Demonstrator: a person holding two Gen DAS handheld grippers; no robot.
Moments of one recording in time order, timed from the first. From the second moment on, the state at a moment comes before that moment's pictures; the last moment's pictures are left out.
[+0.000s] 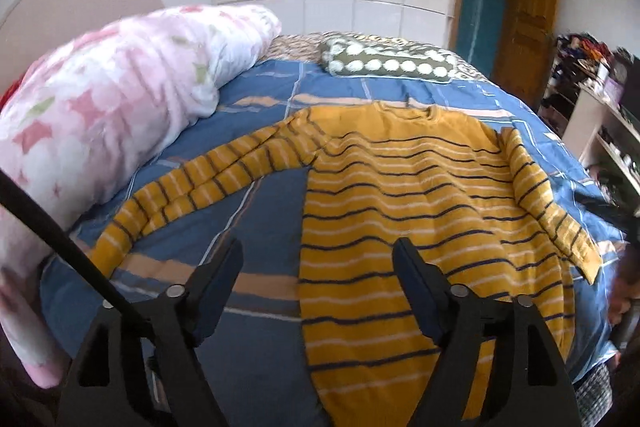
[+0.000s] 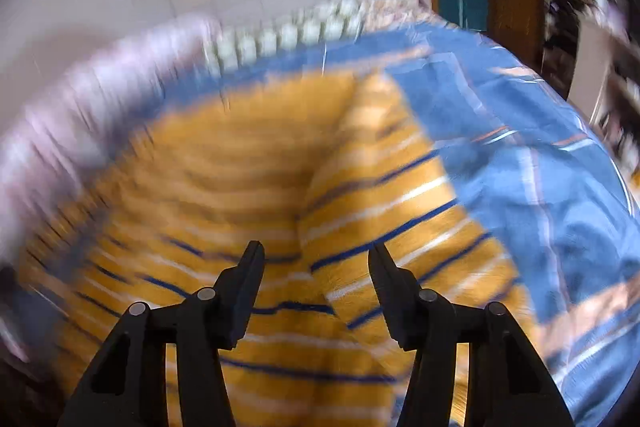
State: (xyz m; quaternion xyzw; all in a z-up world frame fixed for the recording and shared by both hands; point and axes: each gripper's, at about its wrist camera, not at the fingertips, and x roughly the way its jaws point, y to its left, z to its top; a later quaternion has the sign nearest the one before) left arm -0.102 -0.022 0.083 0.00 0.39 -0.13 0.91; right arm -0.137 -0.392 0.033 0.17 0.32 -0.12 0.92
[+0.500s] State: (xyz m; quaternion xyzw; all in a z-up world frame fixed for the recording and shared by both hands) left arm -0.089 -0.010 0.068 -0.02 0.44 -0.11 0.89; right arm -0.200 -0.451 -0.027 0.23 0.40 -0.18 0.87
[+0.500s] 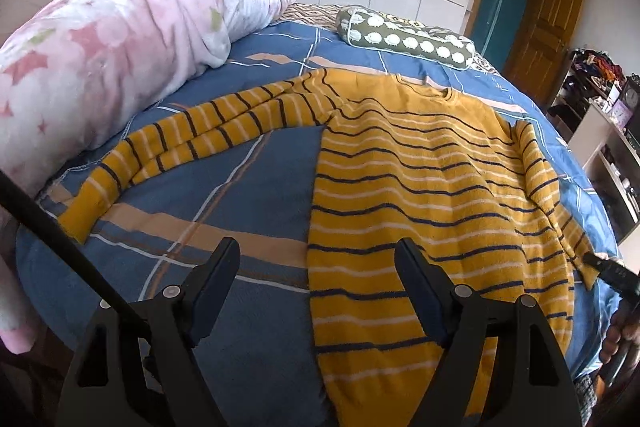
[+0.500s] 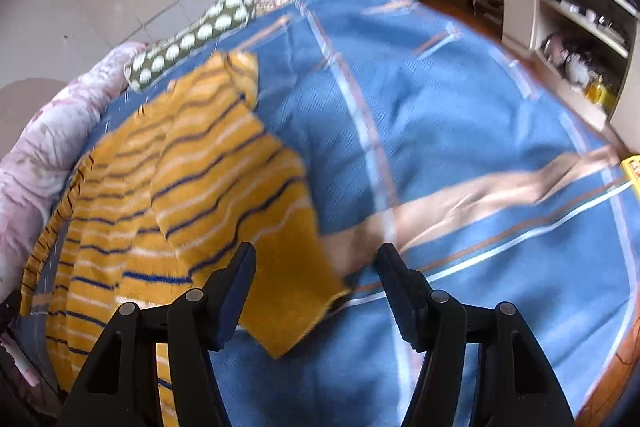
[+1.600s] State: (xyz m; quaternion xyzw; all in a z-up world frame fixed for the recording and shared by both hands) left arm 0.029 0.001 -0.025 -0.27 0.56 -0.24 0.74; right arm -0.173 -0.406 -0.035 0.31 0.41 -0.08 0.86
